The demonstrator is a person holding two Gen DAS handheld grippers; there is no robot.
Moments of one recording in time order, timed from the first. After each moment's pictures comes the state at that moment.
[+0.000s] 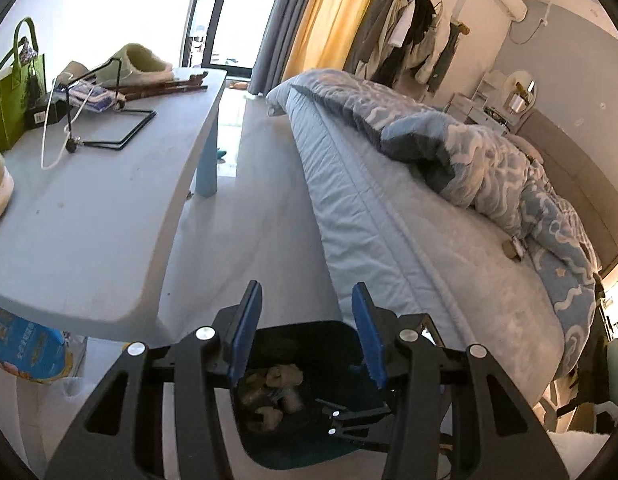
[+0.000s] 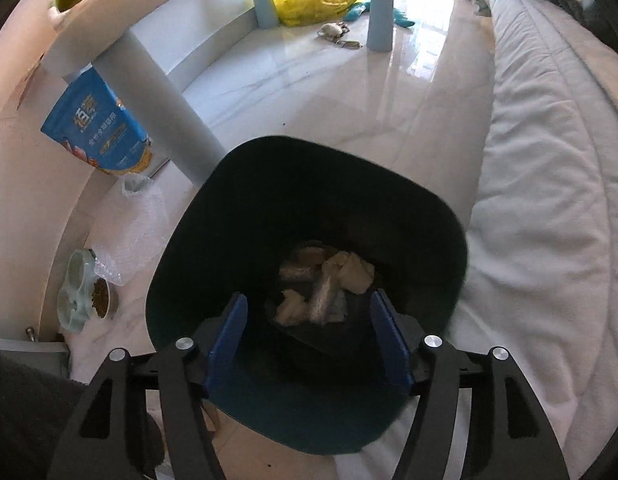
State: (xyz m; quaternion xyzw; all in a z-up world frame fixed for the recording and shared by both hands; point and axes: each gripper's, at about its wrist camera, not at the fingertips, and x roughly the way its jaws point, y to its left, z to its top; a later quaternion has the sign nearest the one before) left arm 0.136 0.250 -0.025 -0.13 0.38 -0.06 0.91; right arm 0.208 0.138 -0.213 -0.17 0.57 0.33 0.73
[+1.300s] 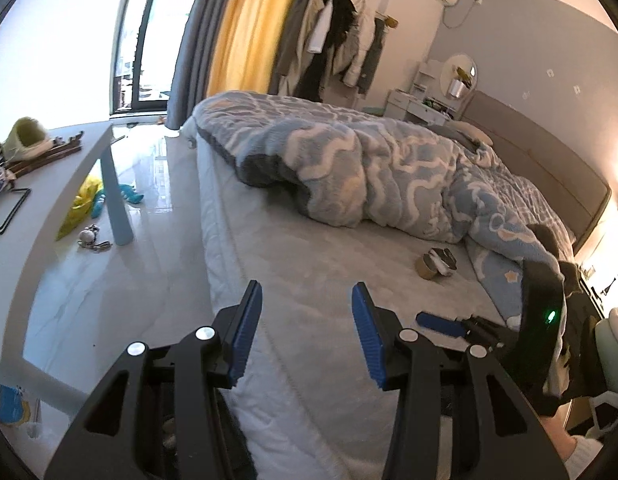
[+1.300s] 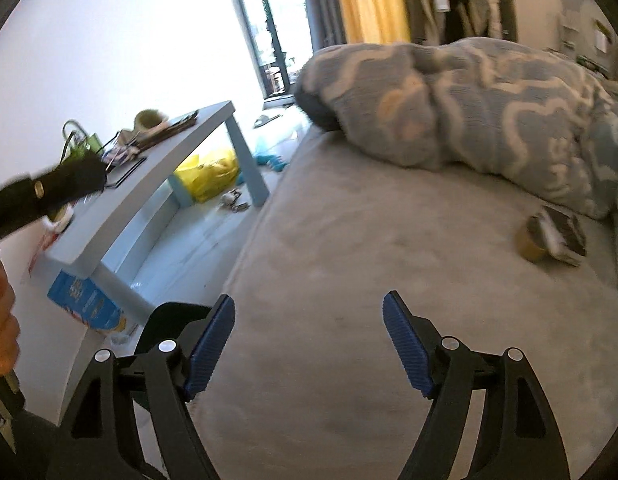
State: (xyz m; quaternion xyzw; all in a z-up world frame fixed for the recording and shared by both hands) left arm 0.191 0.043 0.011 -0.08 0.34 -0.15 0.92; right arm 0.245 -0.140 -0.068 0.03 0.39 0.23 0.89
